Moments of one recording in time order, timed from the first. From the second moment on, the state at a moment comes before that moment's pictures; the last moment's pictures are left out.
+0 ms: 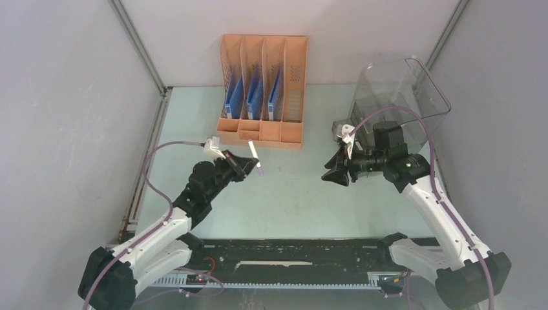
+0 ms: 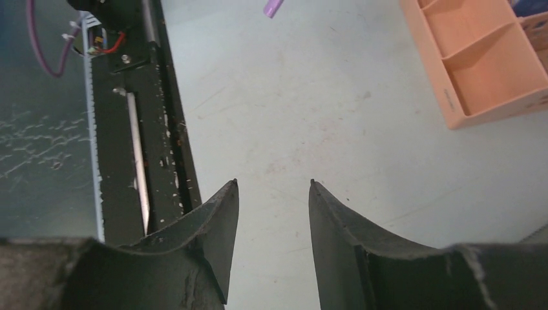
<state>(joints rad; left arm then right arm) -0.48 0.87 0.38 0.28 0.06 -0.85 0.33 1.02 0.99 -0.65 -0.88 -0.43</state>
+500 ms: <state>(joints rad) -0.79 0.96 0.41 0.63 -0.05 -0.77 0.32 1.06 0.99 -0.62 -1.00 -0.33</state>
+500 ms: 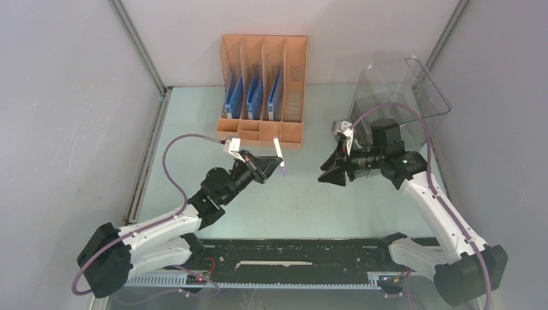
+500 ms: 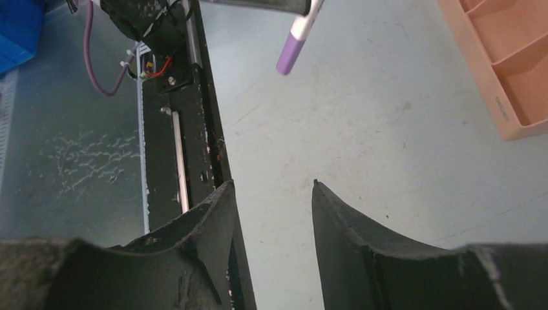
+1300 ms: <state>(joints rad) -0.99 1.25 0.59 0.82 -0.10 -0.69 0.34 1.08 0.96 -0.48 -0.98 -0.17</state>
